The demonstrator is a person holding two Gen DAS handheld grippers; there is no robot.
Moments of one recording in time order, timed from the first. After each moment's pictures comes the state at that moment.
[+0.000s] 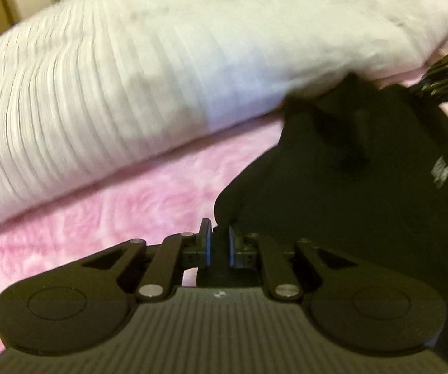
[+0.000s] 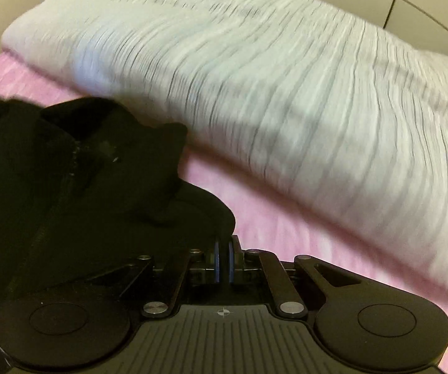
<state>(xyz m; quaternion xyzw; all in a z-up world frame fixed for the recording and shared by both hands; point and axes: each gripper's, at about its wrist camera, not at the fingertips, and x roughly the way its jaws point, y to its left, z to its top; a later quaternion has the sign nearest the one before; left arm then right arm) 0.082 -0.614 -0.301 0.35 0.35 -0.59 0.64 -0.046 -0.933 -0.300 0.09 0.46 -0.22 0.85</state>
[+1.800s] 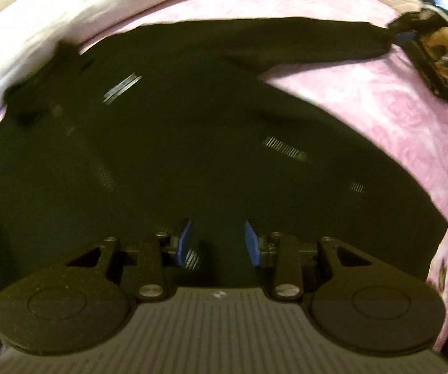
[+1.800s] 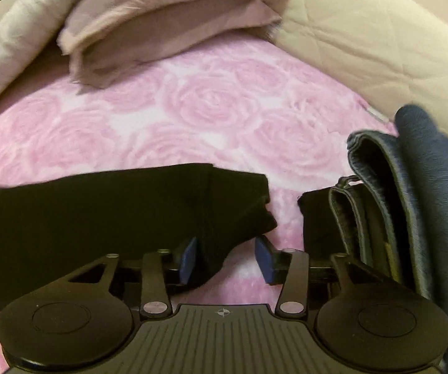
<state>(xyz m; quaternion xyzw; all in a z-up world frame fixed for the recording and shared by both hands) -0.288 -0.476 -0.287 0.42 0.34 -0.65 0.54 -0.557 -0.833 -0.309 0.31 0.34 -0.66 0.59</state>
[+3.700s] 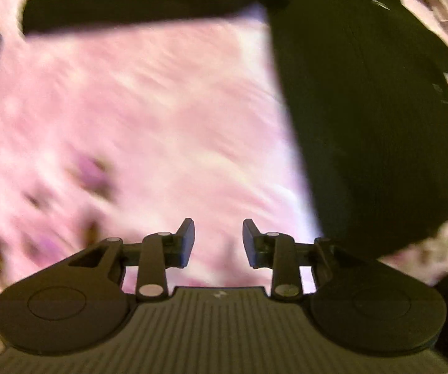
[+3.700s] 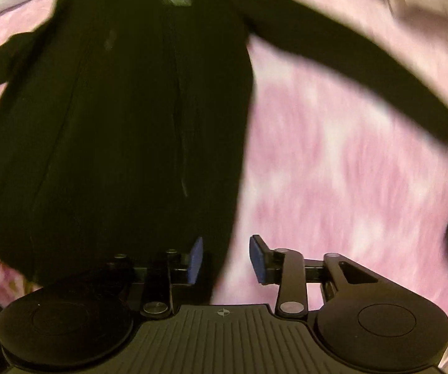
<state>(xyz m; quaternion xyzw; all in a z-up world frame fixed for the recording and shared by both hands) -0.013 -0.154 -0.275 0.32 0.54 -0.43 0.64 -0.330 -0.544 -0.273 0.25 0.55 -0.31 0.73</state>
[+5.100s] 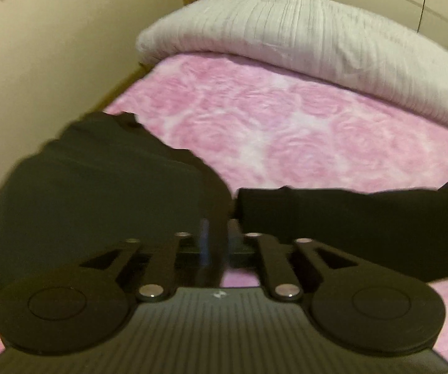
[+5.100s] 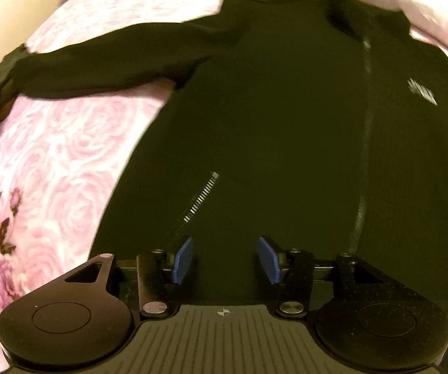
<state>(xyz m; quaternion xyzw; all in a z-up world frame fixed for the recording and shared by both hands) 0.313 -0.146 -0.239 0.16 0.41 -0.30 0.85 -0.052 -0.475 -0.317 0.27 0.54 -0.25 0.76</state>
